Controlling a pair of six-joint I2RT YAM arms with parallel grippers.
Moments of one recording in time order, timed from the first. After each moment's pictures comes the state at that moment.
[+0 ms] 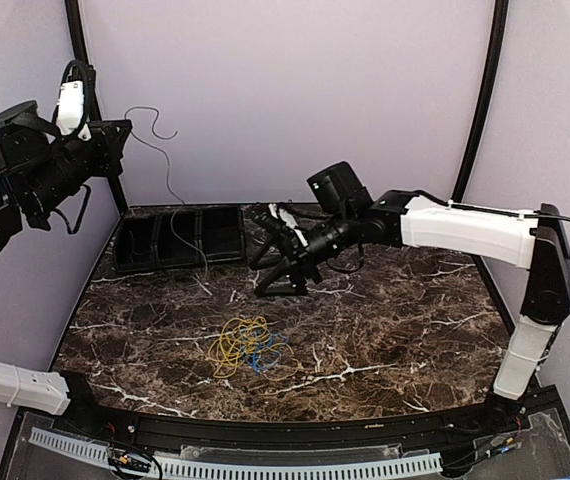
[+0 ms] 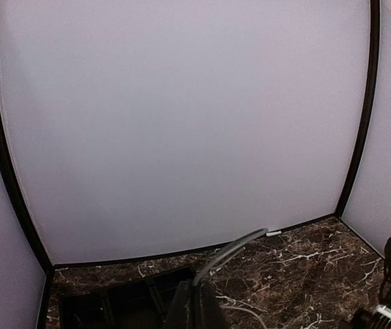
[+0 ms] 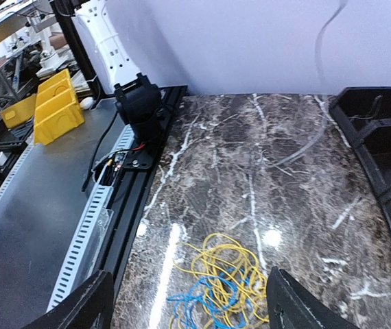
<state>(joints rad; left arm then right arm) -0.82 0.99 1.41 -0.39 -0.57 -0.03 0.90 1.81 1.52 -0.39 -0.88 -0.34</state>
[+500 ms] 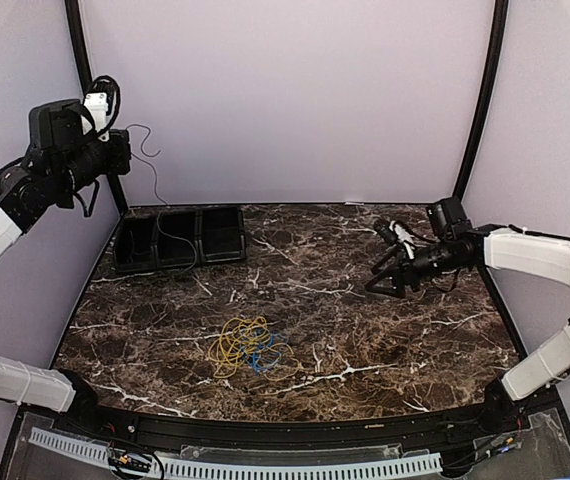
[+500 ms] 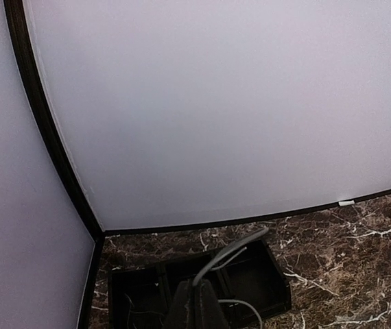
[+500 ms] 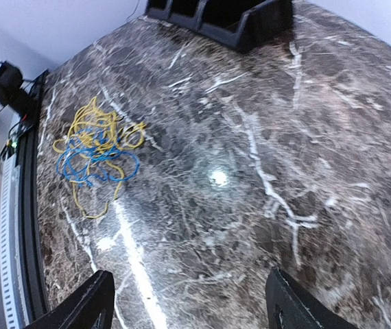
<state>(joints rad) -0.50 1.13 1.41 -0.45 -0.45 -0.03 0.37 1.45 0.92 -0.39 -0.81 -0.40</state>
